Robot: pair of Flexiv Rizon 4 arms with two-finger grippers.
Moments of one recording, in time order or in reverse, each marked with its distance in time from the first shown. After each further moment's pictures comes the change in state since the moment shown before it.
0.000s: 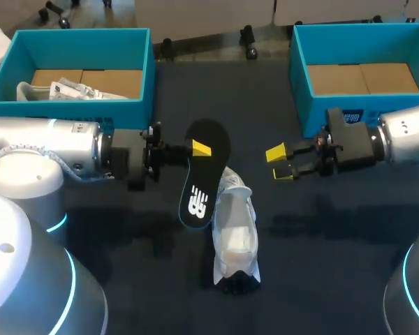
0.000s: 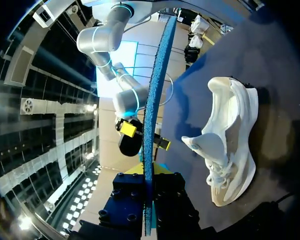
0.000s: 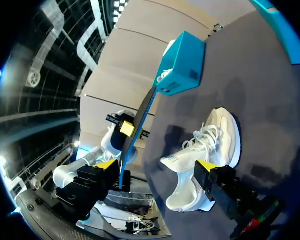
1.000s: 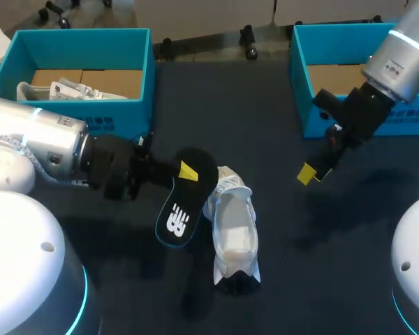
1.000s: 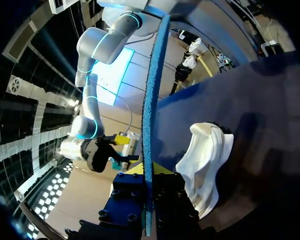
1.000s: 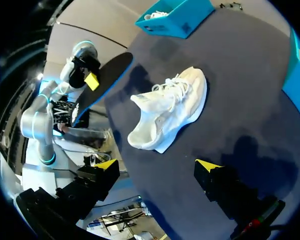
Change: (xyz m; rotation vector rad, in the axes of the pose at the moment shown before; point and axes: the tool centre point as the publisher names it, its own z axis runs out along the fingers) left arm 0.009 -0.061 -0.026 0.070 0.212 -0.179; right arm -0.020 -0.031 -0.069 0.622 -0.399 -0.241
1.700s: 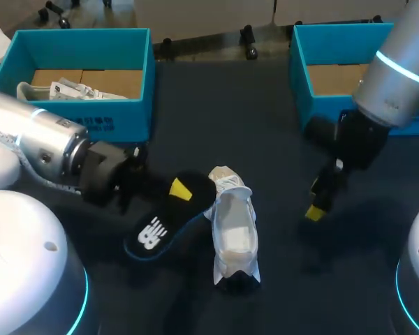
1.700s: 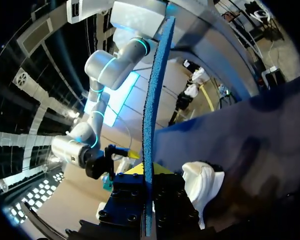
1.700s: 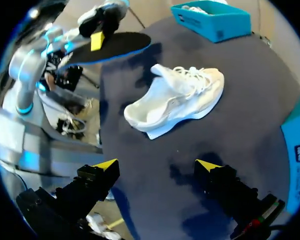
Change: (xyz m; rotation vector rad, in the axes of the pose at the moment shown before) left arm 0.011 -0.058 -0.008 0.261 0.027 -0.119; right arm 0.009 -0.038 0.030 0.091 -0.219 -0.407
